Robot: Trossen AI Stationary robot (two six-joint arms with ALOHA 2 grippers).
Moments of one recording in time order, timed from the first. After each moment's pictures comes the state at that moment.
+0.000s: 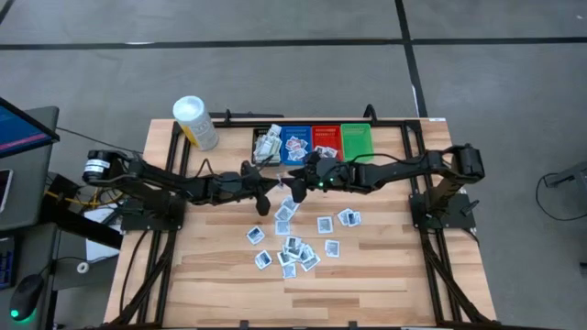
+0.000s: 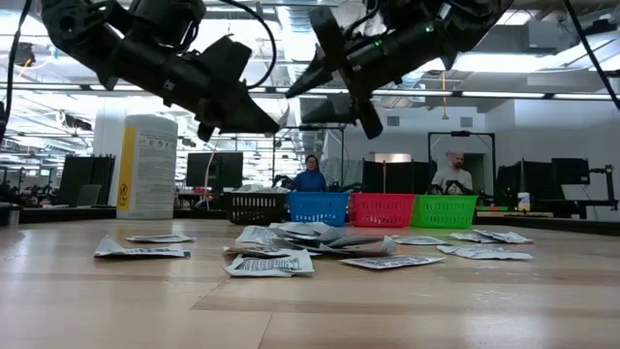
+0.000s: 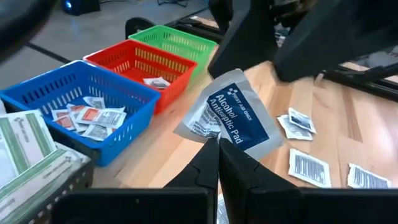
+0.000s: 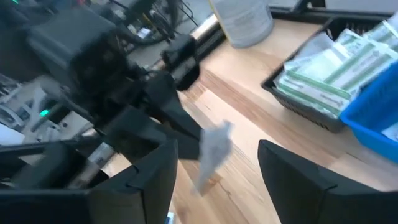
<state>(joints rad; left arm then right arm) -0.02 1.40 0.48 0.59 -0.37 -0.24 -0.04 1.67 0.97 0.32 0.21 0.68</state>
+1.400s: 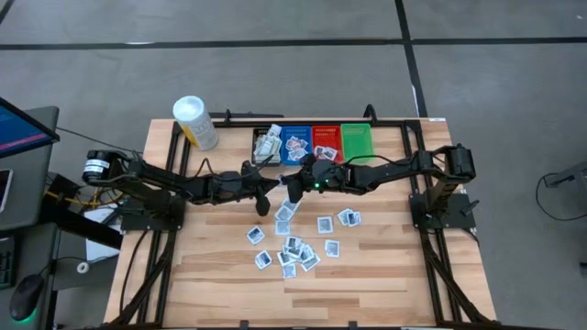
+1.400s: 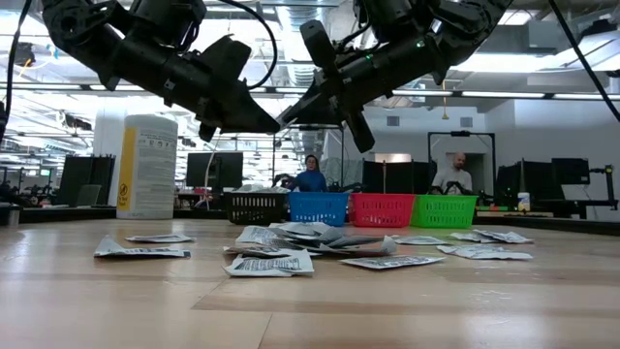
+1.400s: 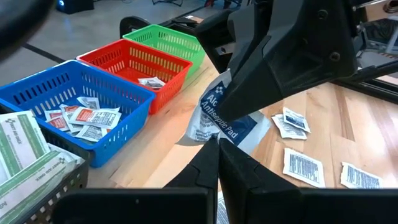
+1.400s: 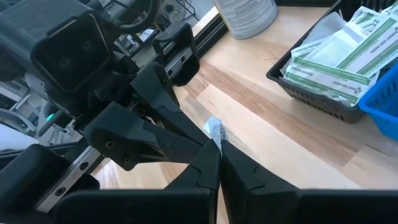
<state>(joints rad) -0.02 1.40 0.49 0.59 -0.34 -0.24 -0.05 1.74 0.97 0.39 0.18 0.73</state>
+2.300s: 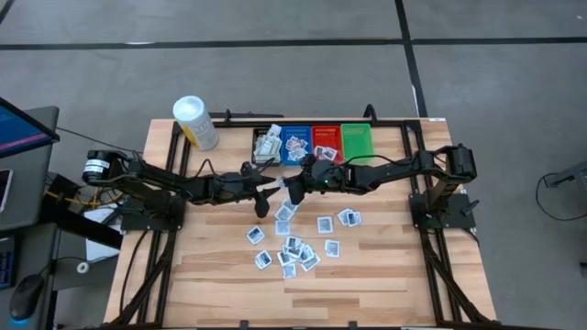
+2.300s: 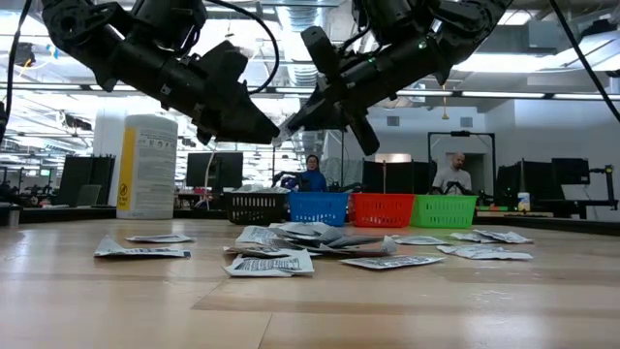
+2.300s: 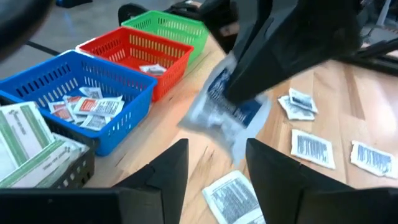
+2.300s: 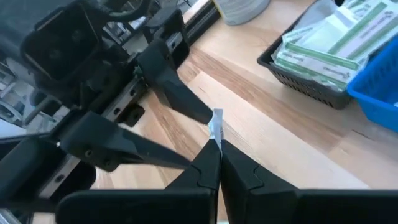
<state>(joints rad) -0.02 1.40 0.48 0.54 -0.34 -0.21 -0.05 1.73 0.97 0.32 0.17 0.72</state>
